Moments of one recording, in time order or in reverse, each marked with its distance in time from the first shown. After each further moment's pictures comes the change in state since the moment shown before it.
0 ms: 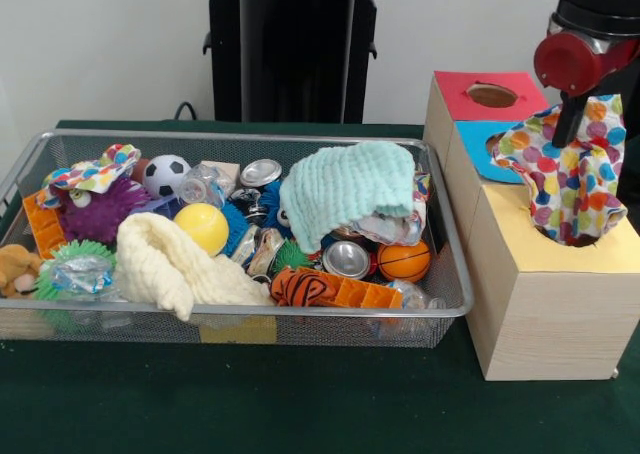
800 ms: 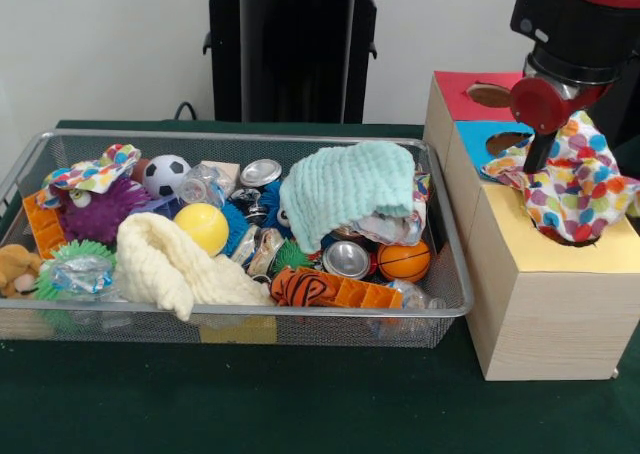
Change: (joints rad) arm 0.020 0.083 -0.028 0.000 0.003 0.000 0.000
